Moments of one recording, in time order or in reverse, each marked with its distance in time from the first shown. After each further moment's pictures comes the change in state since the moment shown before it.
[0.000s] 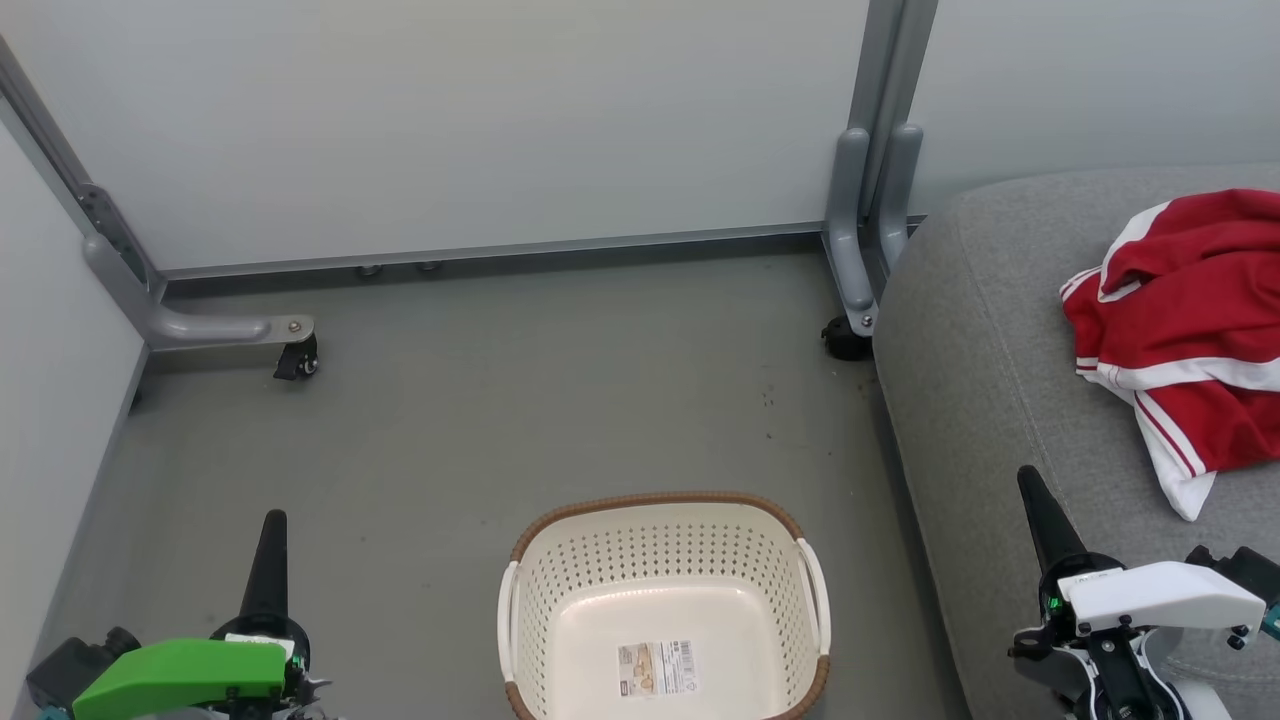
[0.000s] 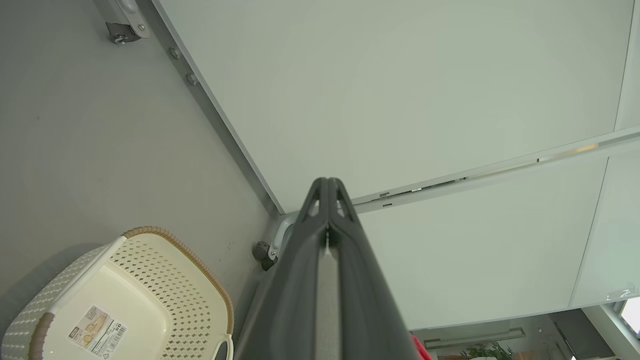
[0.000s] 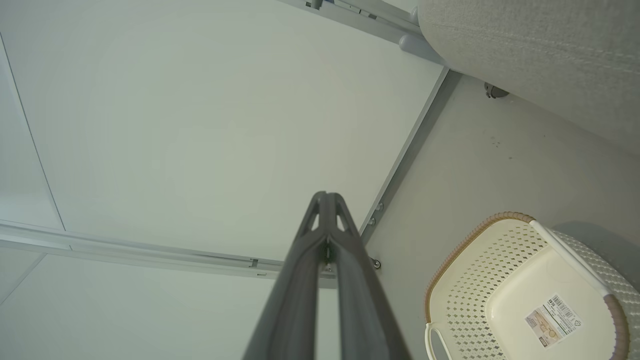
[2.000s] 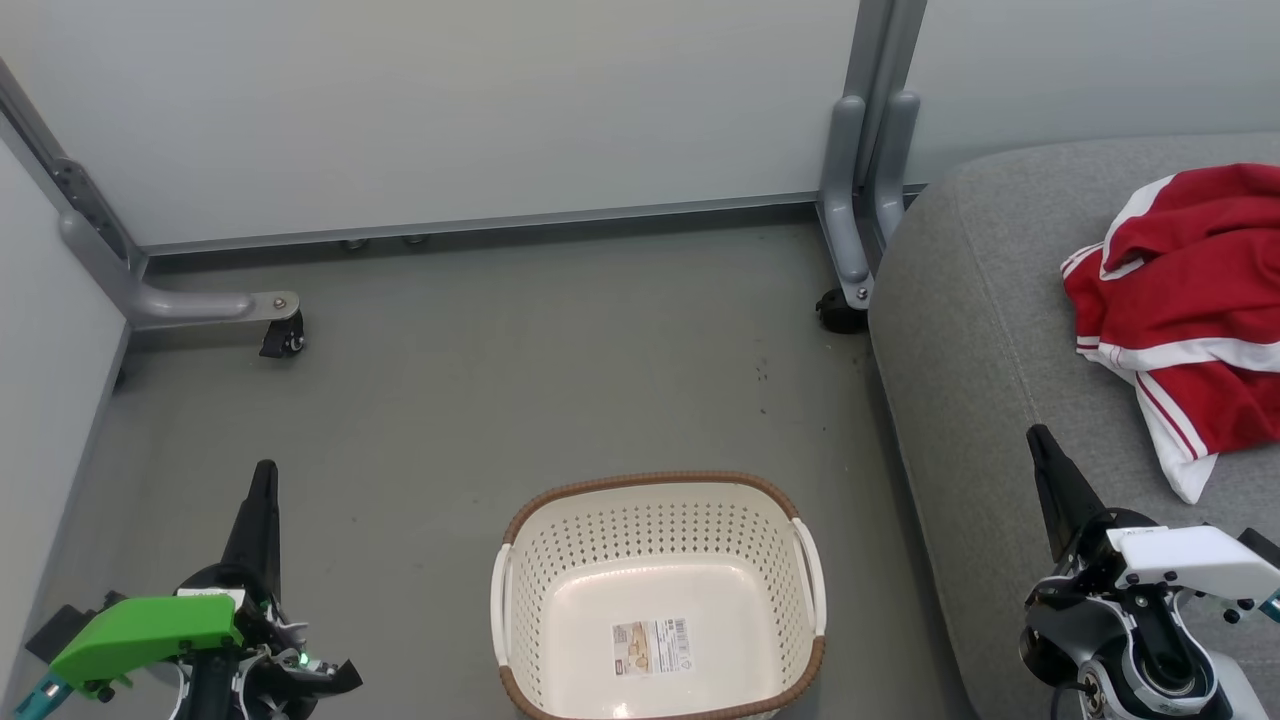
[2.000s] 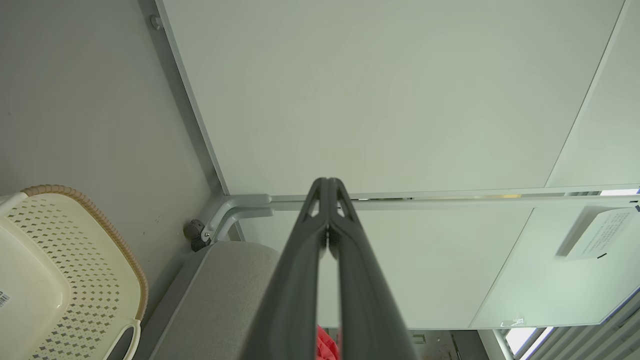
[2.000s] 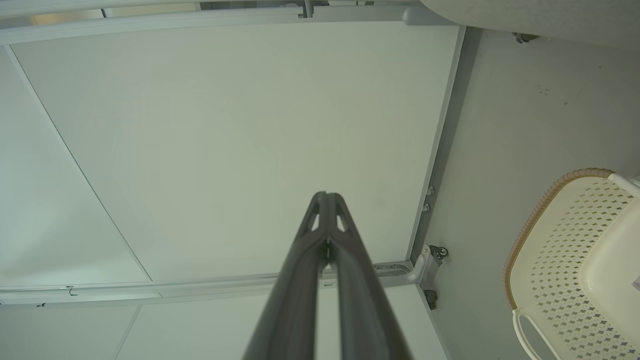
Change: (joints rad) left arm -0.102 -0.005 0.045 0.068 -0.295 -0.023 0.095; right arm -0.078 0.007 -0.063 0.037 0.298 0.000 0.093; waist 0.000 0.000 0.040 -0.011
